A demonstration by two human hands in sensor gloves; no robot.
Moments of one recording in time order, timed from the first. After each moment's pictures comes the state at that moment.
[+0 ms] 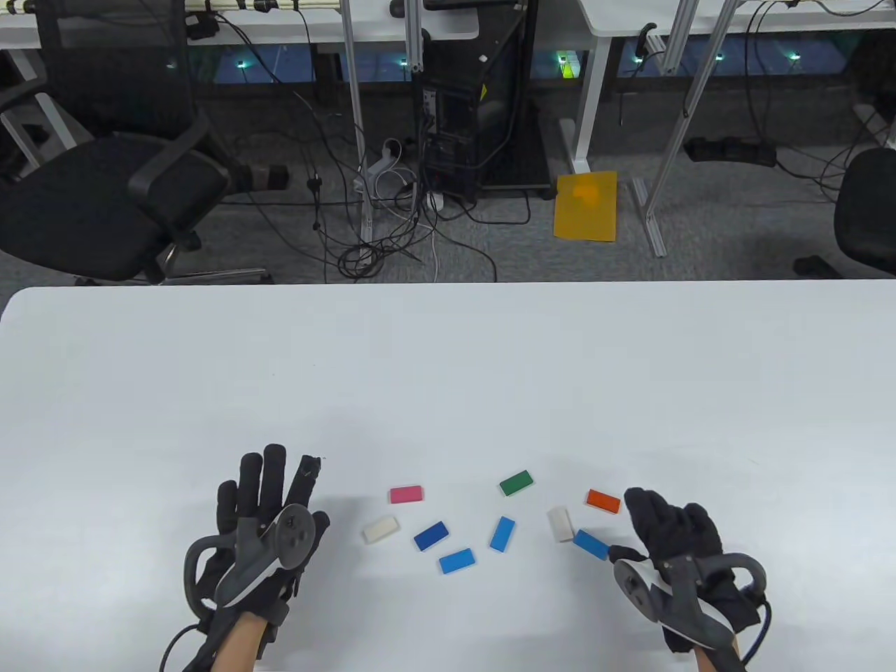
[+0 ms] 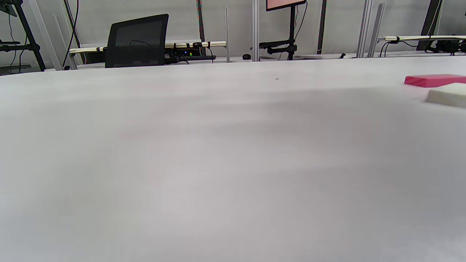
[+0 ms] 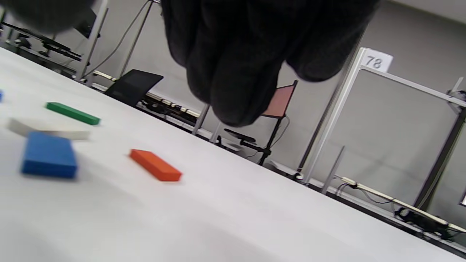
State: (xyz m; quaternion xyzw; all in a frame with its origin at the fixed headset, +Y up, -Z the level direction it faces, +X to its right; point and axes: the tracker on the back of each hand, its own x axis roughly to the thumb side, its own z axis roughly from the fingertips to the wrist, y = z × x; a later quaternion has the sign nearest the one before) left_hand -0.240 -0.747 -0.245 -0.06 0.01 -0.03 1.00; right_hand 0.214 -0.721 -0.212 -0.11 0.14 -0.97 0.17
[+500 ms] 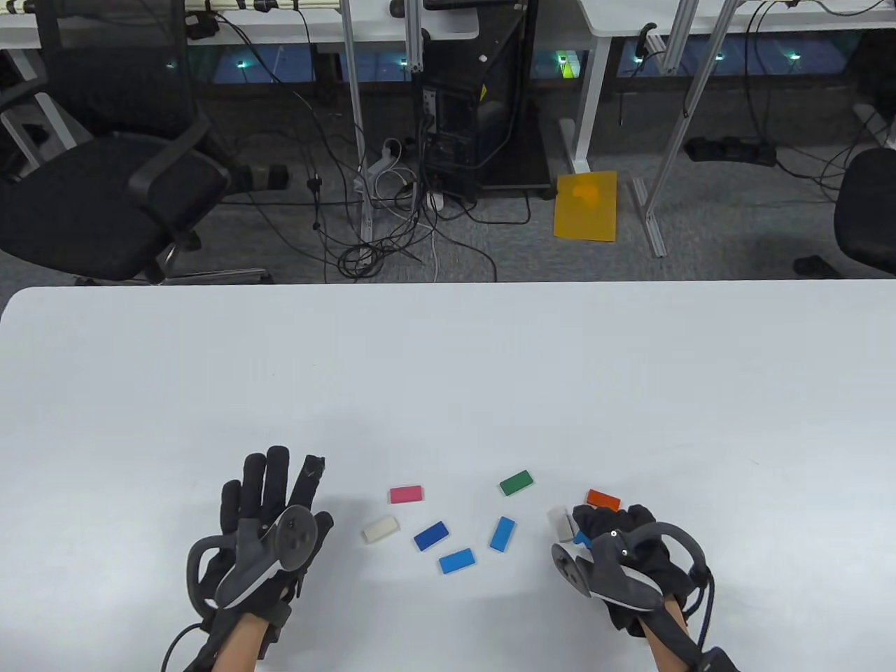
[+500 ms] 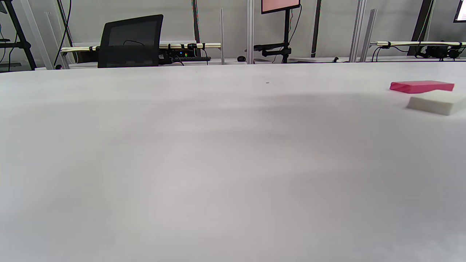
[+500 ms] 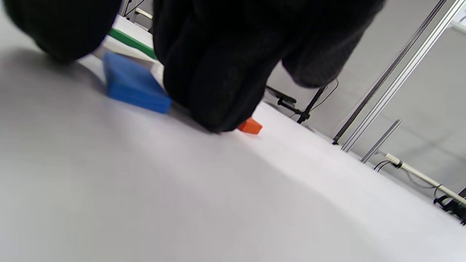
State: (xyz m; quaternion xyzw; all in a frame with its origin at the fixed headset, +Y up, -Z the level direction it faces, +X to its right) left_hand -0.236 -0.750 -0.245 -0.06 0.00 -0.02 1.00; right_hand 0.173 -0.753 -0.239 -0.15 0.05 -0.96 0.24
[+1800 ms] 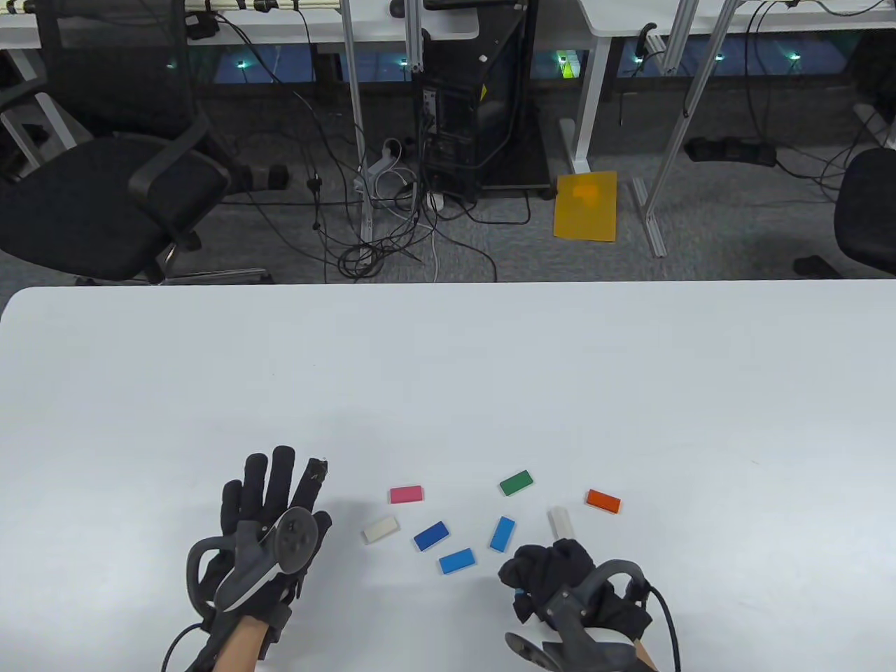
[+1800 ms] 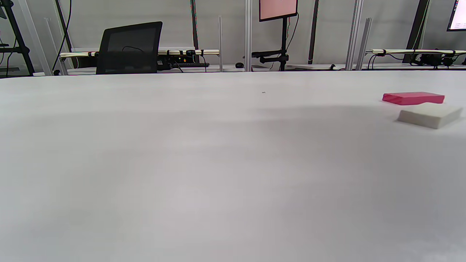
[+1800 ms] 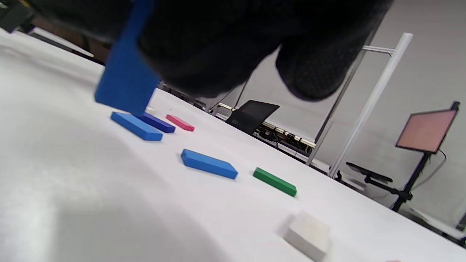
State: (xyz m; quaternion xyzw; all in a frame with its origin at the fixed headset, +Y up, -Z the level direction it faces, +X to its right) left_hand -0.234 -0.743 -0.241 -0.05 0.00 -0.02 1.00; right_hand 0.098 -0.729 -0.173 -0.35 0.15 -0.91 0.17
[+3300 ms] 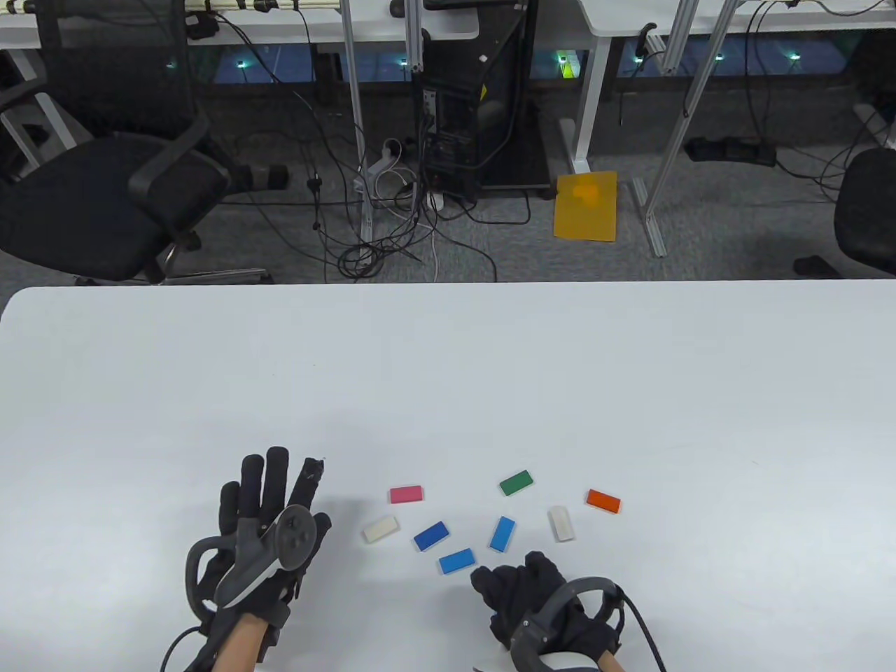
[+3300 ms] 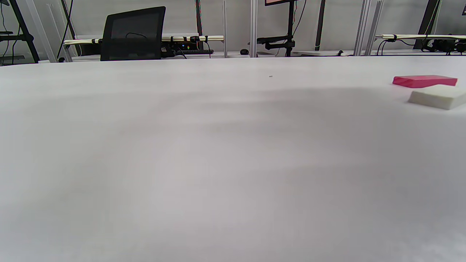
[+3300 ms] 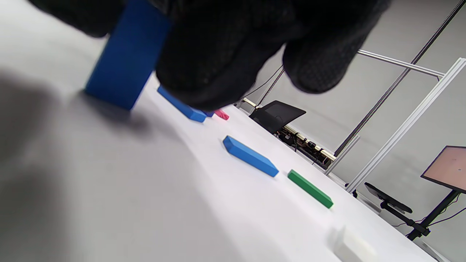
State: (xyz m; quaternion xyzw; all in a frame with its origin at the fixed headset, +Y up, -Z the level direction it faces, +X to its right) left_hand -0.236 -0.743 -0.242 -0.08 0.01 -0.02 1.00; right_hand 0.073 -0.743 -0.159 -0.38 0.15 -0.88 0.24
